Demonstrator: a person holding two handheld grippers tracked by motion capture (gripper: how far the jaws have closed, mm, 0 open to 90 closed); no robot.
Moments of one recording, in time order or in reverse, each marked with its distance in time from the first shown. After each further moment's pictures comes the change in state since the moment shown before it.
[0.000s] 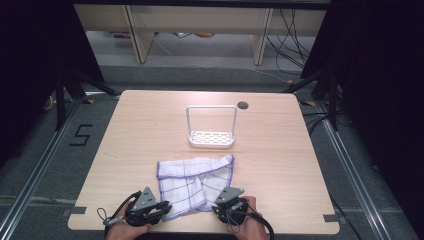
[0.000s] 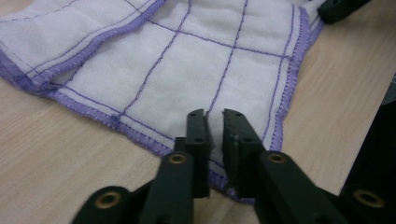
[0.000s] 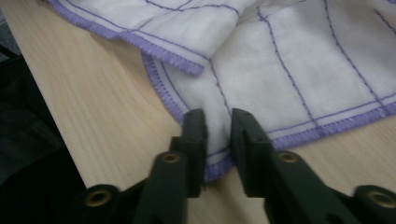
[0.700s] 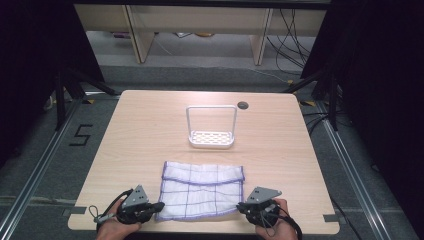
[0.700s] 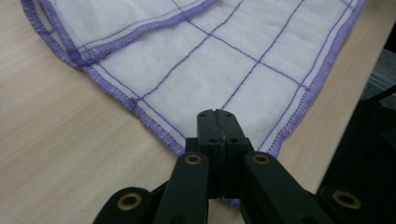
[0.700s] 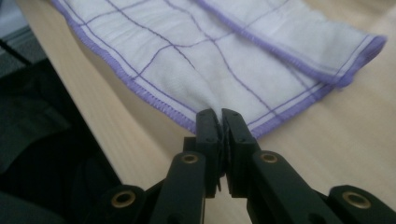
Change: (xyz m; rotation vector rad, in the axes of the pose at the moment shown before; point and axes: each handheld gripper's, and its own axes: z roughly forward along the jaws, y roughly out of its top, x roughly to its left) left arm 0.008 -0.006 -0.015 -0.003 -0.040 -0.029; right arm -0.033 -0.037 -0.058 -0.061 0.006 0.034
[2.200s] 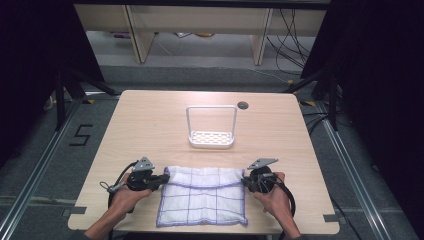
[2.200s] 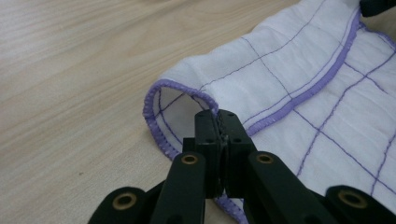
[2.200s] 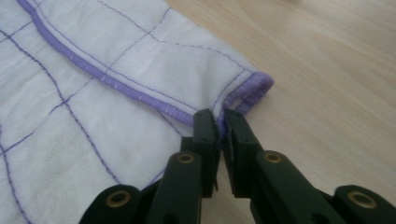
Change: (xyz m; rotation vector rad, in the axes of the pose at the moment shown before) left arm 0.062 0.046 0.035 -0.068 0.041 -0.146; right arm -0.076 0.031 0.038 0.072 -0.083 0.184
